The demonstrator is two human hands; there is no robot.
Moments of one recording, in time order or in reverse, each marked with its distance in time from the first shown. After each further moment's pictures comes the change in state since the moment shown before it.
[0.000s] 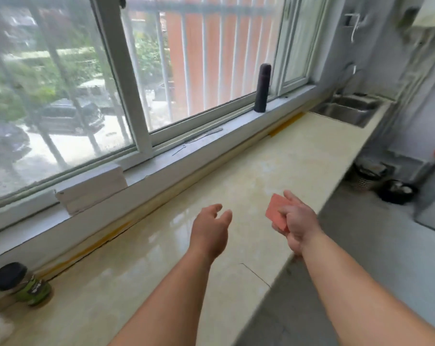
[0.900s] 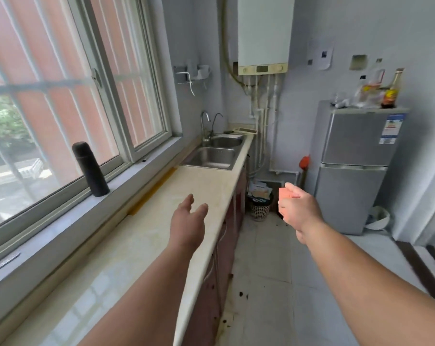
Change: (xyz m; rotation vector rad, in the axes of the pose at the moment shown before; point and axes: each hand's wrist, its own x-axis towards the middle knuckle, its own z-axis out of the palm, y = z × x) left_hand 0.213 0.293 0.465 -0.084 -0.255 0.314; right_hand 0.273 -0.297 -0.405 -0.162 0.500 -0.311
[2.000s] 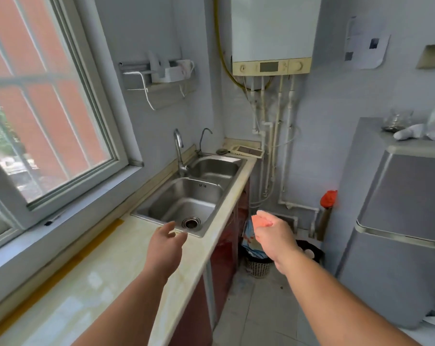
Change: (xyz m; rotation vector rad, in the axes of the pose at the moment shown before) left_hand 0.507 -0.022 0.321 0.124 0.114 -0.195; right_hand 0.610 -0.006 0.070 -0.192 -0.286 0.047
